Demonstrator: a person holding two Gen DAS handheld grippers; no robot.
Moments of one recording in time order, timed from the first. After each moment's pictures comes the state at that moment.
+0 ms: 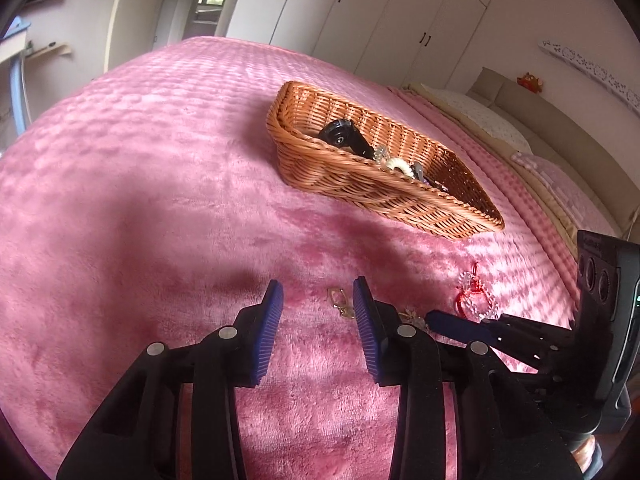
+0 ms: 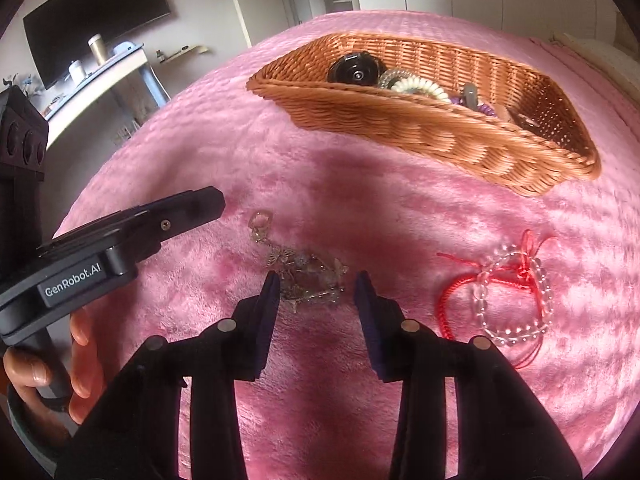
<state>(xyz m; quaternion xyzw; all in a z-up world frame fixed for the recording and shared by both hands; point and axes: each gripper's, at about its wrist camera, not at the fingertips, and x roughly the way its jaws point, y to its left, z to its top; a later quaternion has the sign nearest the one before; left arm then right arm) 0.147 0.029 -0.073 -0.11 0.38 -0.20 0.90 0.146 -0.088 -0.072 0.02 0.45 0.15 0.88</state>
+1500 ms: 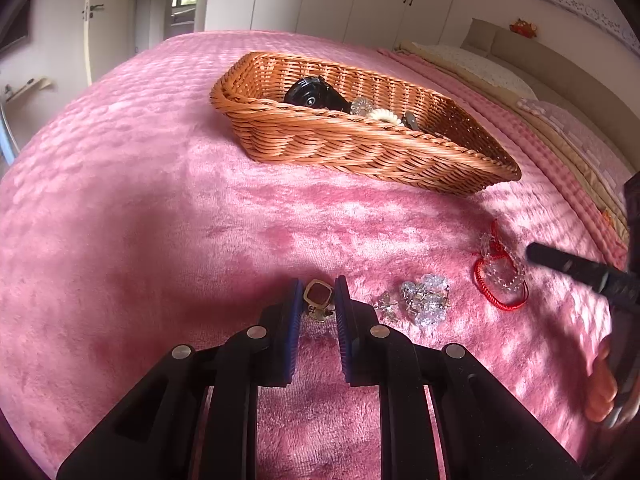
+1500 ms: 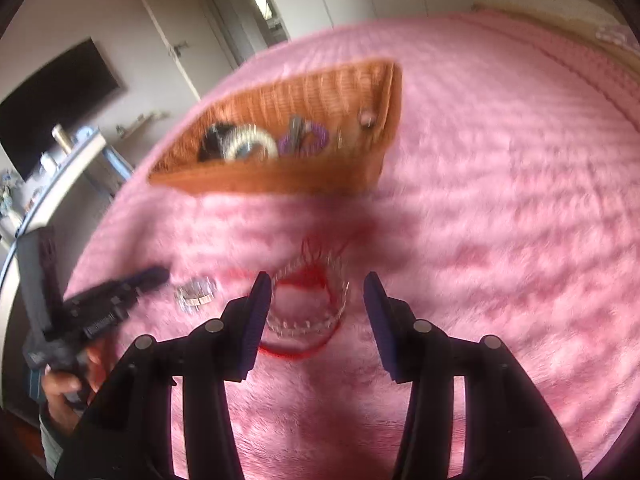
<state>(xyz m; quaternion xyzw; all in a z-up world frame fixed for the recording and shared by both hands) 0.156 -0.013 -0.087 -0.02 0.41 -0.19 0.89 0.128 -0.217 -0.063 0.13 0.43 0.09 0.89</state>
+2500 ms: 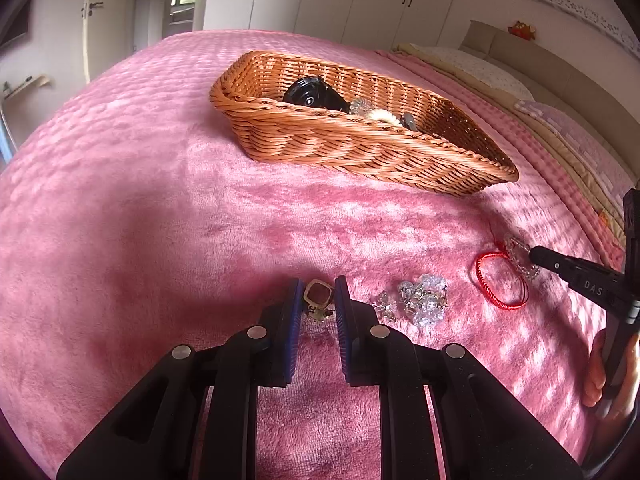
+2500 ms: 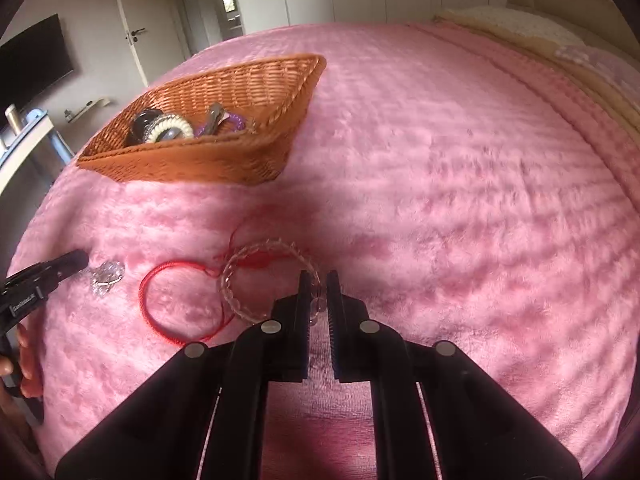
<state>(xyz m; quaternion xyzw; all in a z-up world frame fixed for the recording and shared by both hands) 0.154 -0.013 -0.087 -0.03 0.41 -0.20 0.89 0.117 -0.252 -0.070 0.08 0.43 0.00 0.90</state>
